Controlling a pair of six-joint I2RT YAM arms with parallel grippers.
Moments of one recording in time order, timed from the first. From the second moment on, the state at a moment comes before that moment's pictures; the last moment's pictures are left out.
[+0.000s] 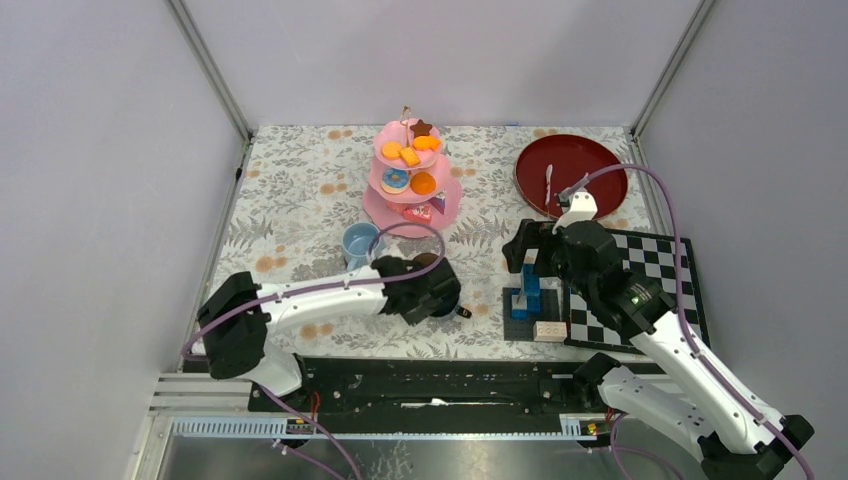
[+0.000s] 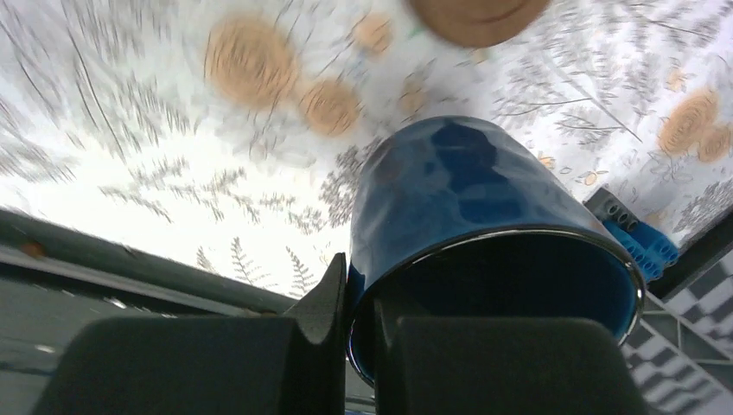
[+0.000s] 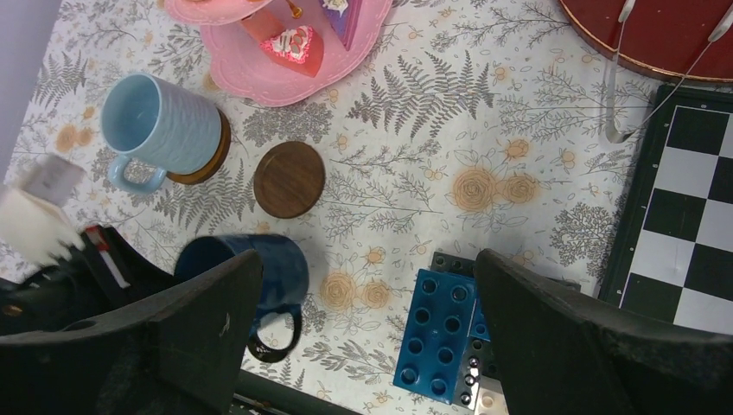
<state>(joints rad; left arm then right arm) -1.14 1.49 1.01 -0.83 -0.32 -1.83 0.64 0.77 0.88 -0.60 0.22 0.48</state>
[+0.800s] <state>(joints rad) -0.80 1.64 1.35 -0.81 -0.30 -0.10 0.64 0.90 0.88 -0.59 0.26 0.47</state>
